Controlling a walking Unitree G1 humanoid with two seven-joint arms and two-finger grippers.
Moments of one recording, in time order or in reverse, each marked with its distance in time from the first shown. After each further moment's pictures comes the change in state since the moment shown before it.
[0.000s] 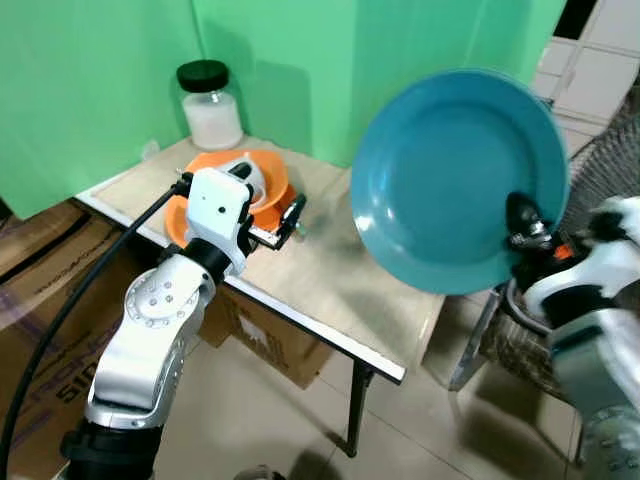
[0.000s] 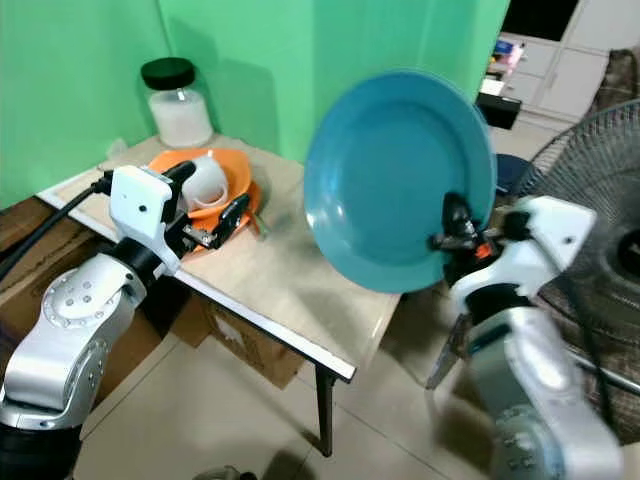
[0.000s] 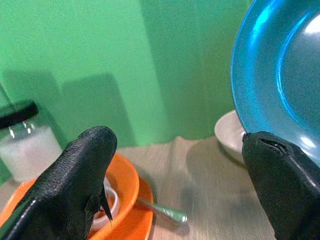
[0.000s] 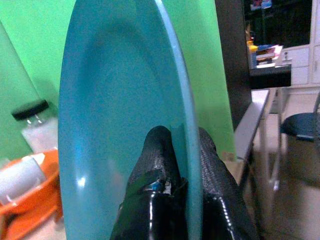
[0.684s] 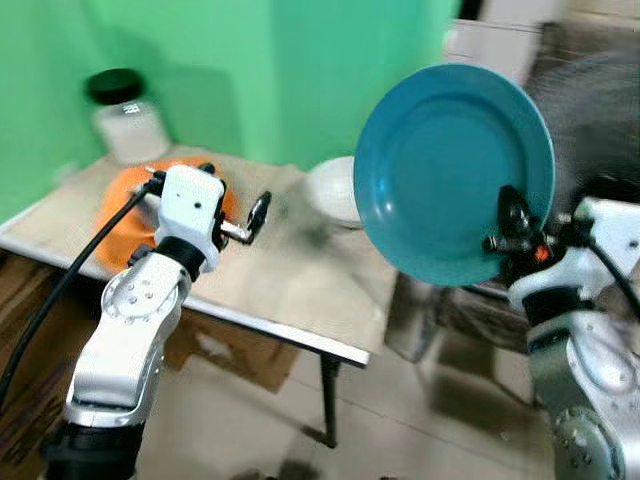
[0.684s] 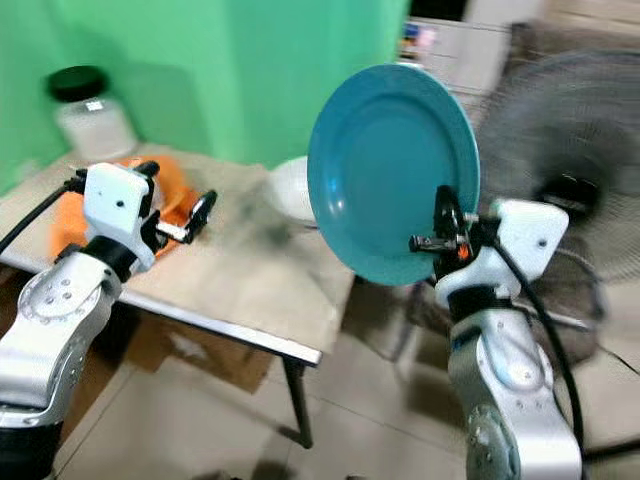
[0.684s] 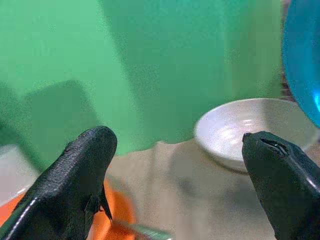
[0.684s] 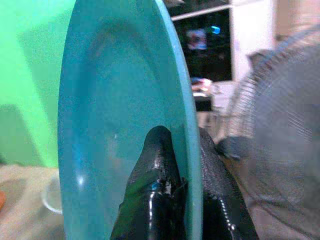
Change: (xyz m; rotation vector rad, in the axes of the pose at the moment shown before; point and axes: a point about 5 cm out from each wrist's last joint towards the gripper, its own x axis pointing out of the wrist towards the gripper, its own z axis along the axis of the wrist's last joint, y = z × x) left arm -0.009 0.024 -0.004 0.073 0.058 0.106; right arm 0.003 0.008 -0.011 -0.084 -0.083 -0.018
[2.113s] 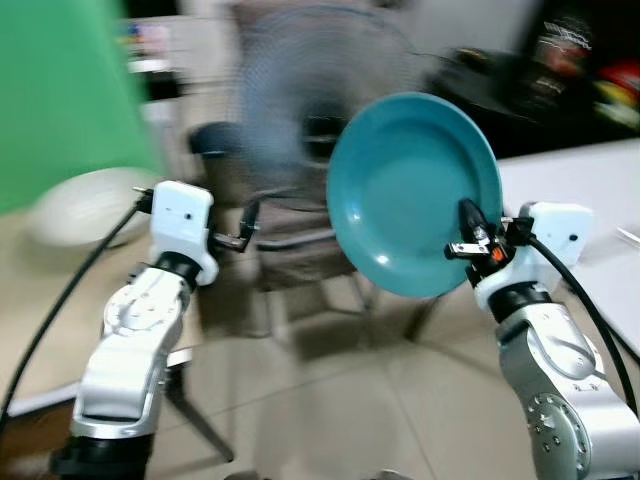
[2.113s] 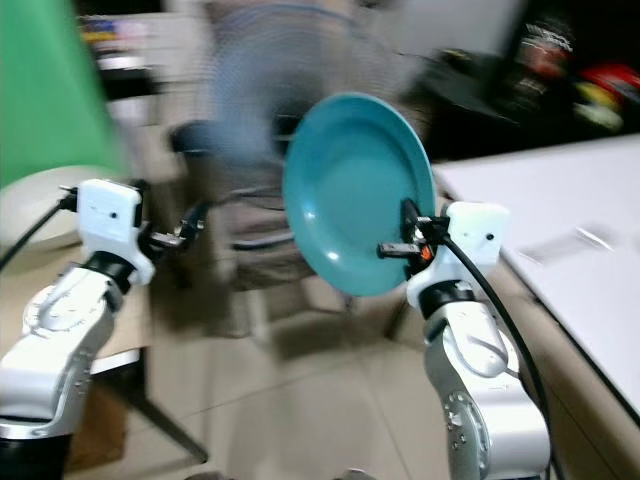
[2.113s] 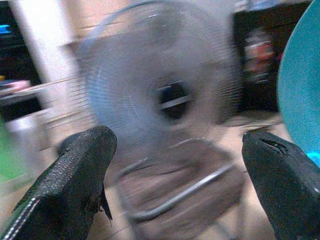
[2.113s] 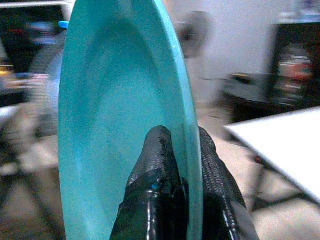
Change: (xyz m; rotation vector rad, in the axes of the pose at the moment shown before) left arm -0.003 -0.007 -0.015 -0.103 0.041 0.084; right arm 0.012 0.009 -0.018 -0.059 0.103 0.041
